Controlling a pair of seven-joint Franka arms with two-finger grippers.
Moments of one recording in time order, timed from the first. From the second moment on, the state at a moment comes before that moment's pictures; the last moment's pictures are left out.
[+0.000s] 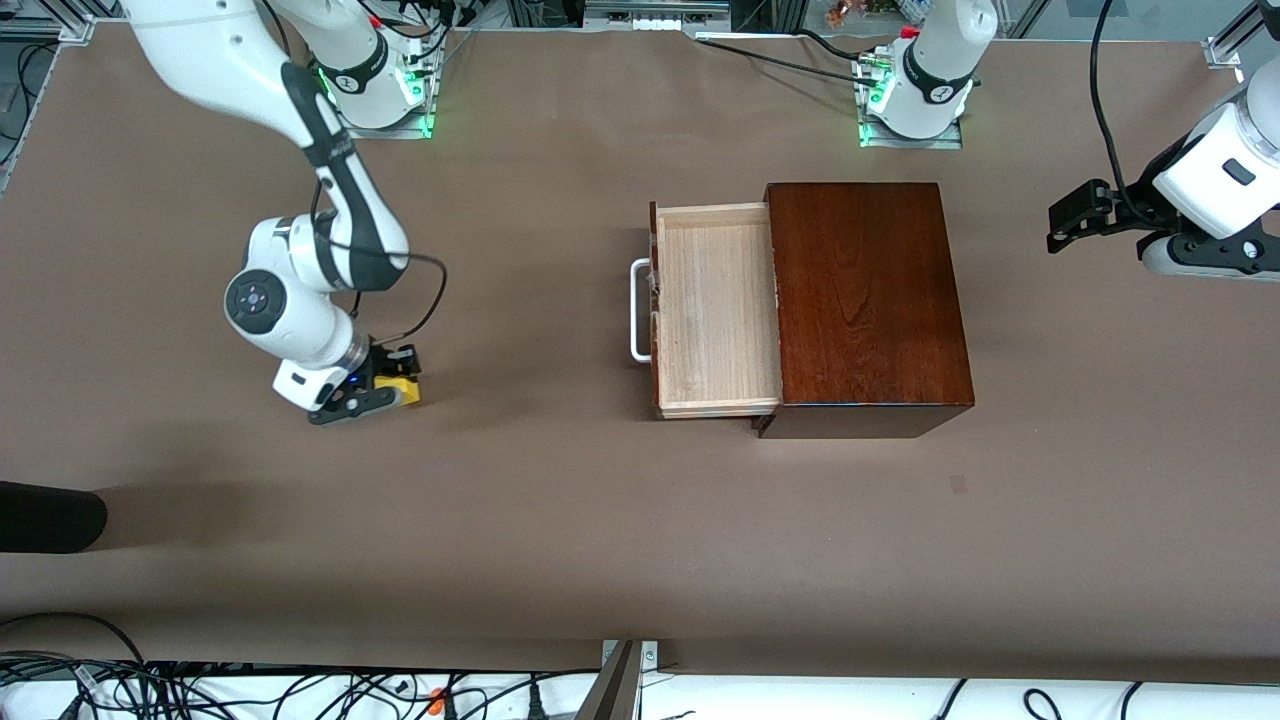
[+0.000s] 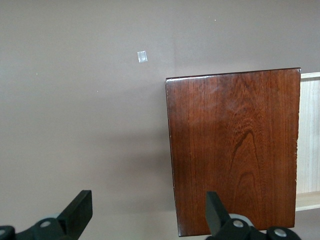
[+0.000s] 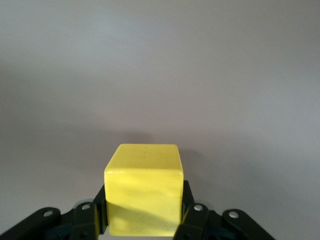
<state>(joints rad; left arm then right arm) -0.14 0.04 0.07 -1.54 -0.01 1.51 -0.02 0.32 0.43 -0.06 -1.98 0.14 2.43 -0.25</state>
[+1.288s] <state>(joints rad) -0.14 0.04 0.07 -1.54 -0.01 1.51 -0.02 0.80 0.63 0.20 -1.24 -0.26 2.00 -0.27</state>
